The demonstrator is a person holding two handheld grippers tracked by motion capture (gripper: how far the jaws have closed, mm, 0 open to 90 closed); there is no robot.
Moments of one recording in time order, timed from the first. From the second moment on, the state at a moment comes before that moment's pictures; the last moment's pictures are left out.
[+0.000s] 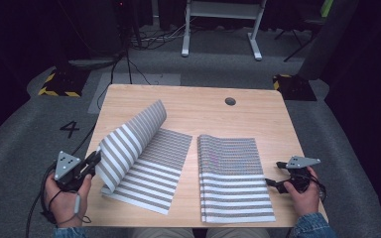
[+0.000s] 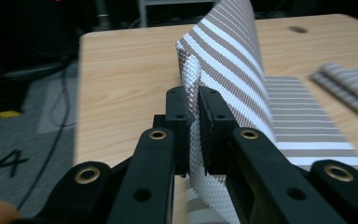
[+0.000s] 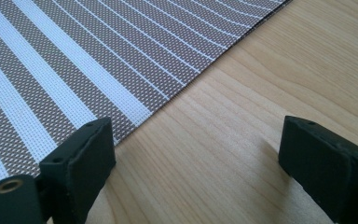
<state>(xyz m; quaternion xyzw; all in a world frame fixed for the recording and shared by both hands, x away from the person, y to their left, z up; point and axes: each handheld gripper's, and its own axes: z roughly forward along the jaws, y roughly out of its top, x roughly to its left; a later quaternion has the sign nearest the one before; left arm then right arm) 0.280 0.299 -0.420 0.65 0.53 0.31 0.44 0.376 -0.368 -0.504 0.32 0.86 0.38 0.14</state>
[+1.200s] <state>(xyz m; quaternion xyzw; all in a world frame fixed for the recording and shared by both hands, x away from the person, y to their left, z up) 0.316 0.181 -0.477 0.77 0.53 0.15 0.32 0.376 -0.367 -0.504 0.32 0.86 0.38 0.14</state>
